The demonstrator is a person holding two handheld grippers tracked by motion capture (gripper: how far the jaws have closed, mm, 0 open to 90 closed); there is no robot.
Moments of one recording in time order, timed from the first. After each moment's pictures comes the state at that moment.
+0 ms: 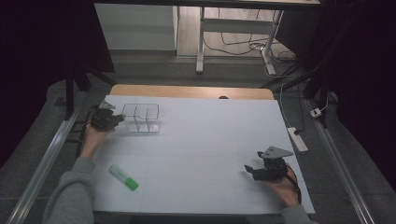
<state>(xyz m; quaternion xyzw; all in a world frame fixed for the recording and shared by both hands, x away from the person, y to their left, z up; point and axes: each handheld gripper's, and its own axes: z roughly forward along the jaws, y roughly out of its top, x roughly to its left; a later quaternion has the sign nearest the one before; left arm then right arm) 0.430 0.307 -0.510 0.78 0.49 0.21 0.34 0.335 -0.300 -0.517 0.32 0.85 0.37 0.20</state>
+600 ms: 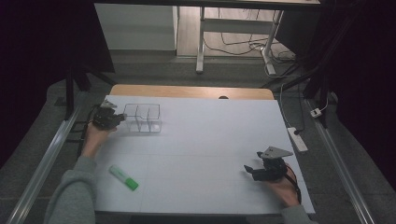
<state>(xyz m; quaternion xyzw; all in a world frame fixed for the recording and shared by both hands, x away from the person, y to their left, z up) 0.435 0.303 -0.512 0.78 0.49 0.20 0.34 0.335 -0.299 -0.518 0.32 0.85 0.37 0.20</state>
